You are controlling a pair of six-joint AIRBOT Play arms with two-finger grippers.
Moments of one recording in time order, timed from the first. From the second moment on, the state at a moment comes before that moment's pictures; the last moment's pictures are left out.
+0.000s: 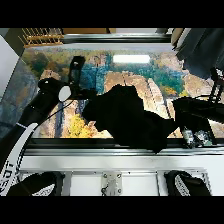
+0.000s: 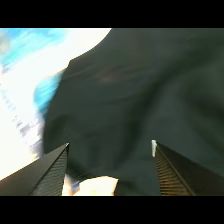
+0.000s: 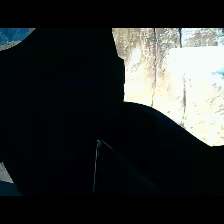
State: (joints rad) left arm -0.43 -1.27 1.23 1.59 -0.97 -1.83; right arm -0.21 -0.76 0.89 -0.99 1.08 1.32
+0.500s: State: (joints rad) left arm -0.19 -1.54 1.12 1.19 -0.92 -1.69; right arm -0.21 -0.76 0.89 -0.99 1.08 1.32
